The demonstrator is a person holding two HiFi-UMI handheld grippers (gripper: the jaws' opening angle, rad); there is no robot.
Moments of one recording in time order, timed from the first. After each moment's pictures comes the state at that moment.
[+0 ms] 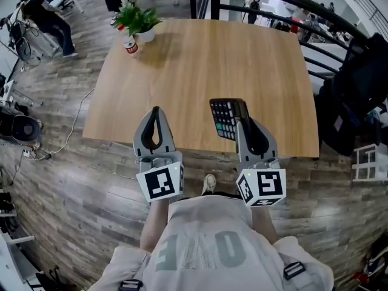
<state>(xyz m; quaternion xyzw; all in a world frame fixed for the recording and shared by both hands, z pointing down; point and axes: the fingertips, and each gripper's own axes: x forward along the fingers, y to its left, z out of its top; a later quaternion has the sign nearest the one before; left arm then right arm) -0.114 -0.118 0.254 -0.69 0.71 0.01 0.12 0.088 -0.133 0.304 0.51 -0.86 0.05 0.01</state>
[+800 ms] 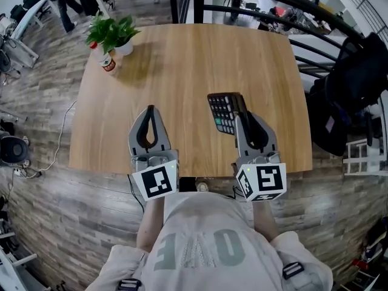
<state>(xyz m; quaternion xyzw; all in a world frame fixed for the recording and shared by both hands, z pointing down) -0.114 -0.247 0.273 -0.71 0.69 0.00 0.11 0.094 -0.254 0.304 0.53 -0.85 0.03 0.05</state>
